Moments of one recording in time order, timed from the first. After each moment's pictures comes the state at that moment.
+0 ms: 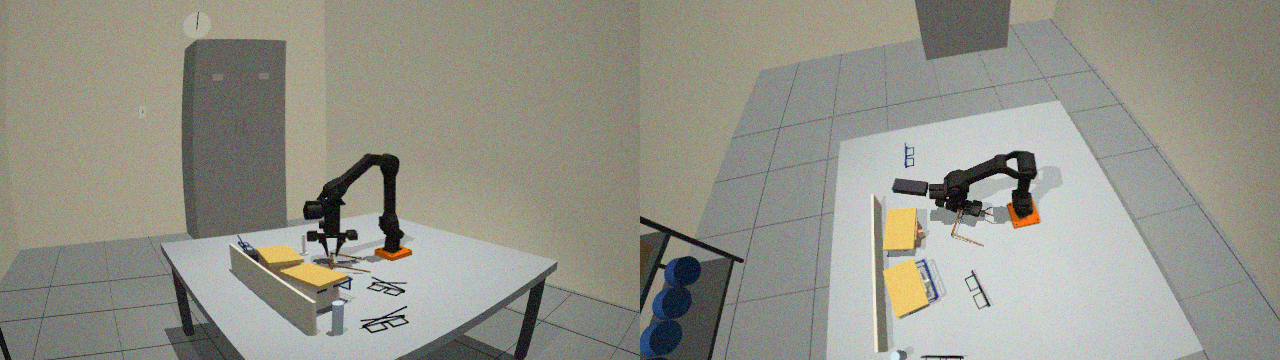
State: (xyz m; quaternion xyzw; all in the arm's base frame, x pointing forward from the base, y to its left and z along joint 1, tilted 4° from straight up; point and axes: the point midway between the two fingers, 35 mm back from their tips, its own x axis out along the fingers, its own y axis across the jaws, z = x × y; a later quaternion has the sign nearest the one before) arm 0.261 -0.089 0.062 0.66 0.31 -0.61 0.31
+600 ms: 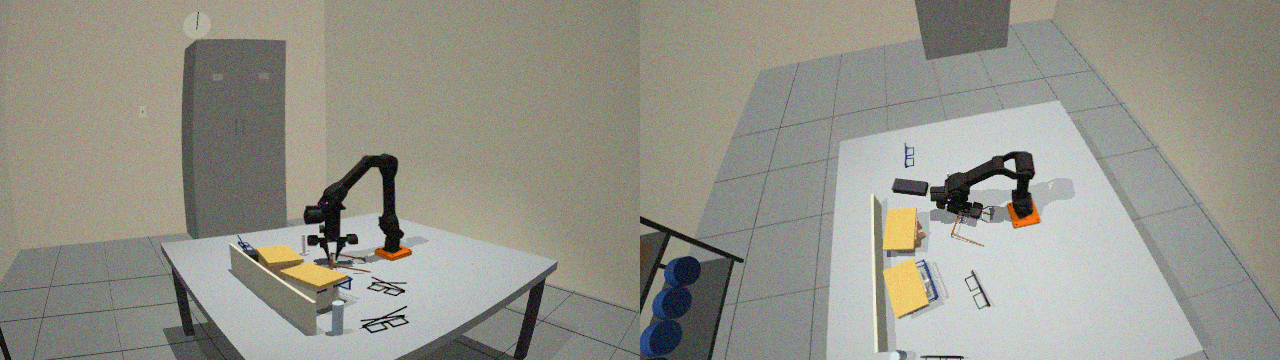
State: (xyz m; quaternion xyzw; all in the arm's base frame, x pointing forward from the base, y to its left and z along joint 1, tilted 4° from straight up) arm 0.260 -0.088 0.045 0.66 0.31 -0.61 0.31
